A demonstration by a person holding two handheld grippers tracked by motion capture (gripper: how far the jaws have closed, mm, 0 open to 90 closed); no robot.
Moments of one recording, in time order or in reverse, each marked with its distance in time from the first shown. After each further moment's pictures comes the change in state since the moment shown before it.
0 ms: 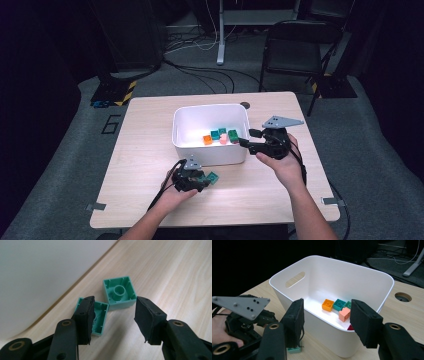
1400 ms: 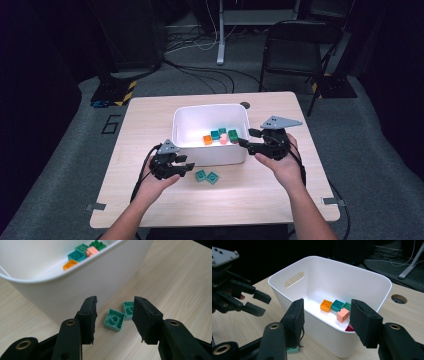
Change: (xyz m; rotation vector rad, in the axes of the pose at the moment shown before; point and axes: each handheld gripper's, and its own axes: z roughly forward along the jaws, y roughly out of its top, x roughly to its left) left arm 0.025 0.023 -0.076 -0.107 0.070 -0.098; right arm 0.006 0.002 -0.001 0.001 -0.024 -0.028
